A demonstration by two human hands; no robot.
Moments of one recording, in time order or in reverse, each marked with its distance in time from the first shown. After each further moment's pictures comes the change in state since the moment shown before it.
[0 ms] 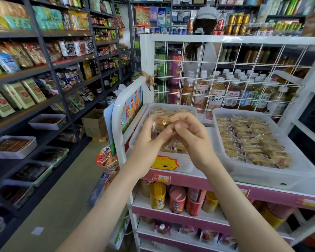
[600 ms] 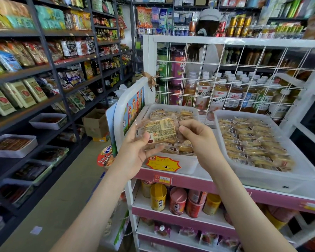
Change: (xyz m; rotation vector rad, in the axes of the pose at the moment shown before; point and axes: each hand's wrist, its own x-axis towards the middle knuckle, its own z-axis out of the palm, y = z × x) left_hand 0.001 -0.014 -0.031 -0.577 0.076 -0.230; right_hand 0.007 0.008 -0.014 -0.296 0.273 0.248
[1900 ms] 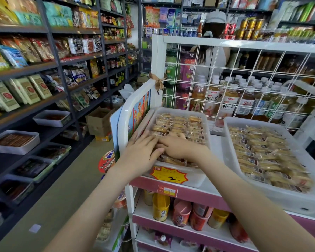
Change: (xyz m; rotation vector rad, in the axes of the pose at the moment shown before) left_hand 0.051 -0.011 -0.041 1.933 -0.183 0.229; right_hand 0.084 0.045 0.047 -1.226 -0.783 -0.083
